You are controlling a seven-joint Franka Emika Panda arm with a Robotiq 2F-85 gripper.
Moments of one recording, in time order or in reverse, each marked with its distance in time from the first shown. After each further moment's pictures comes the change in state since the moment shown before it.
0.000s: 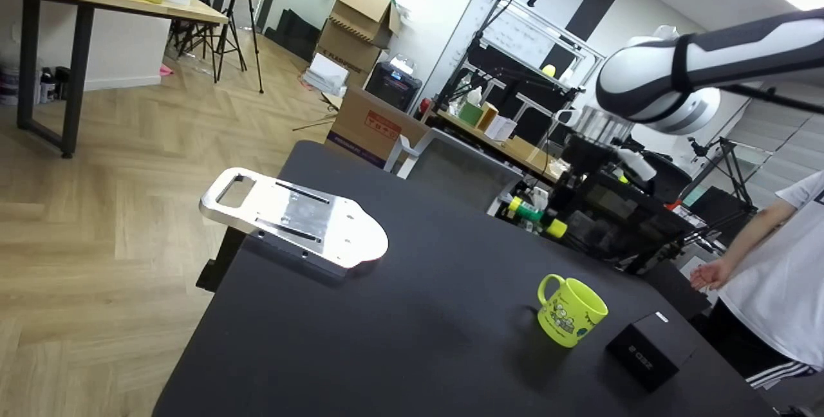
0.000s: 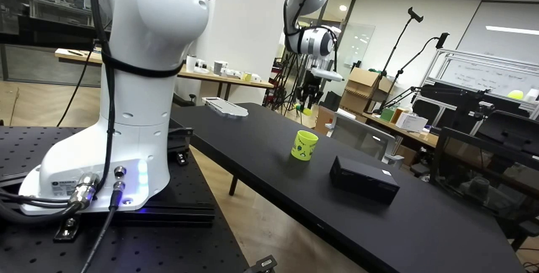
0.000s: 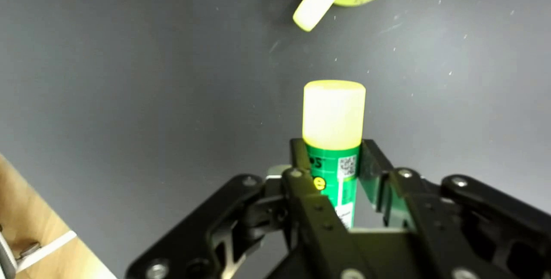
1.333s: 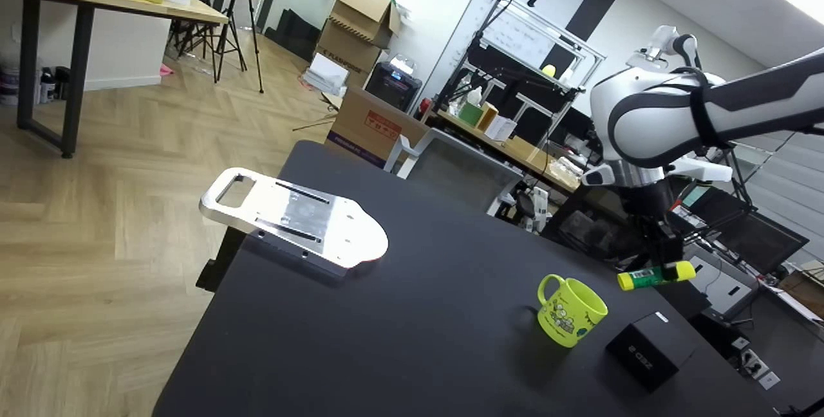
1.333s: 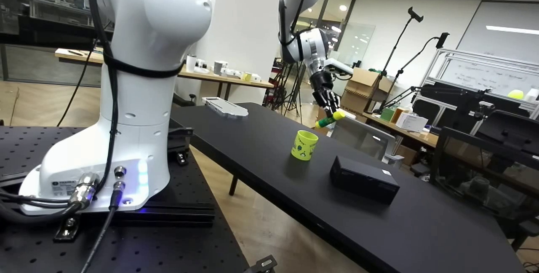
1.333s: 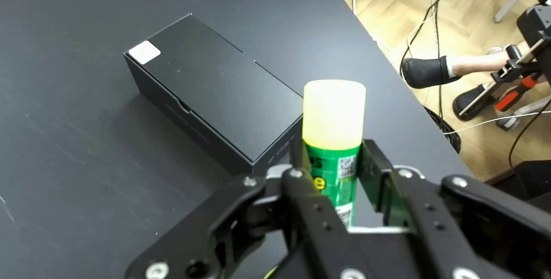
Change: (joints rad) arm 0.056 -0.095 -0.095 -0.184 -0.524 -0.403 -0.078
